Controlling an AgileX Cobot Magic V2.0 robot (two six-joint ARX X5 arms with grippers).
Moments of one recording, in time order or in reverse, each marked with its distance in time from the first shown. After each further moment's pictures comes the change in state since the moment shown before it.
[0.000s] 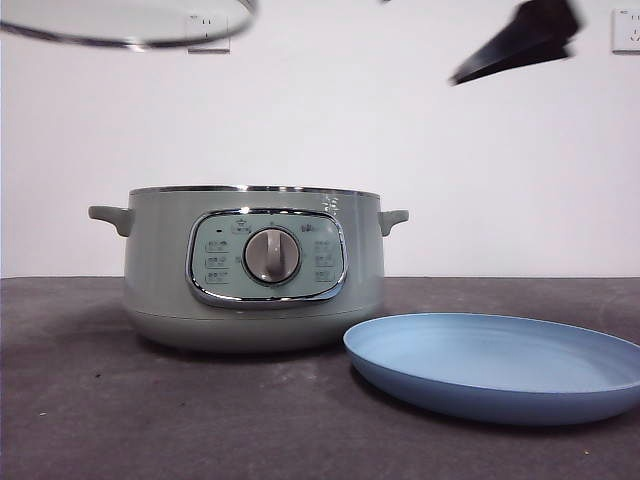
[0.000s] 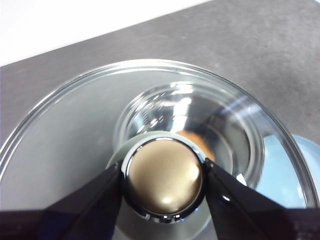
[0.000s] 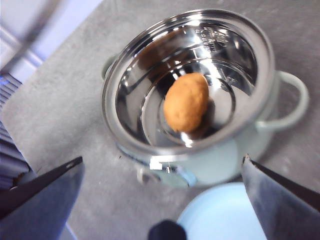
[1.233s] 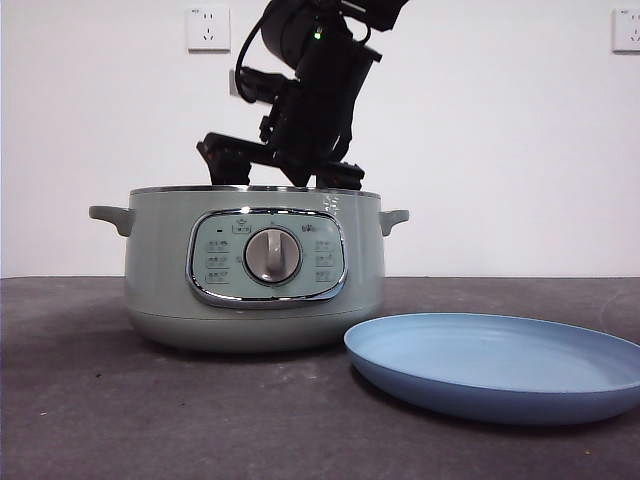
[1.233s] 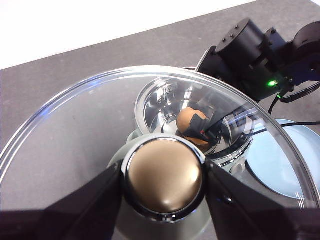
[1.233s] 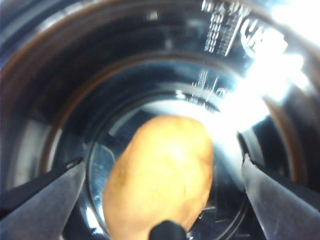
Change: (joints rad) left arm 0.034 -0.266 0.000 -0.211 -0.049 -0.007; right arm 0.252 0.787 0.574 -0.045 0.417 -0.076
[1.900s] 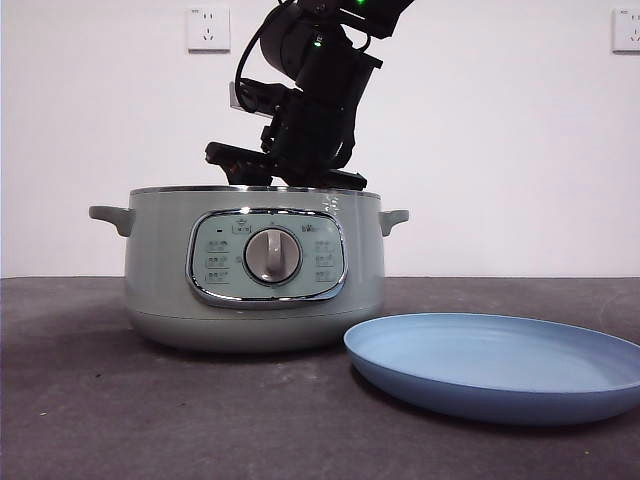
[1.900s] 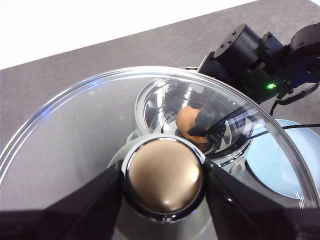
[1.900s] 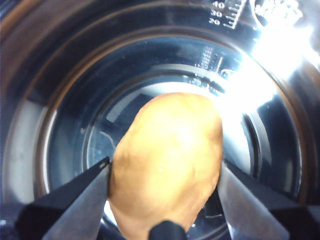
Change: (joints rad) left arm 0.000 0.000 0.000 0.000 0.000 0.000; right arm 0.000 0.005 0.000 -0.031 -0.008 0.003
